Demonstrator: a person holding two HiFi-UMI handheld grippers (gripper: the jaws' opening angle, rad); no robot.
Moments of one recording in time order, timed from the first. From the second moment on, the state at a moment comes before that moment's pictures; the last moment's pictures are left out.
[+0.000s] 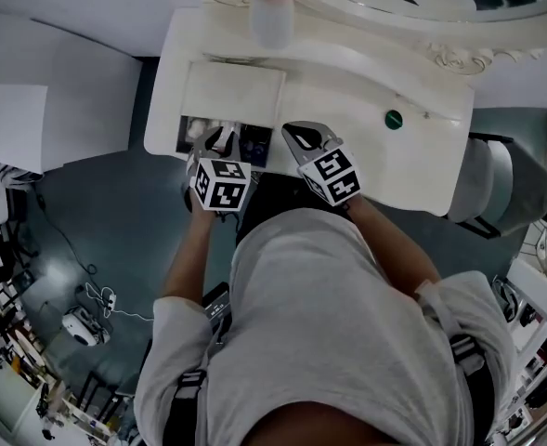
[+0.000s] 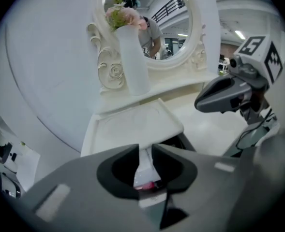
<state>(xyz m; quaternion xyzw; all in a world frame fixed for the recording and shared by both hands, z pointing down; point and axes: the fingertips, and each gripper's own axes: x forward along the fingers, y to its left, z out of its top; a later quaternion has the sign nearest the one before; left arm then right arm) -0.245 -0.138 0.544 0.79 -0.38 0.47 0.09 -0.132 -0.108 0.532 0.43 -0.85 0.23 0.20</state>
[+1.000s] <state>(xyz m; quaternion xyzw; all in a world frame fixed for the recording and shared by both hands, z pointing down) 0.051 -0.073 0.501 0.89 -0.31 0.28 0.19 0.068 -0.023 0.519 0.59 -0.75 0.25 0.18</state>
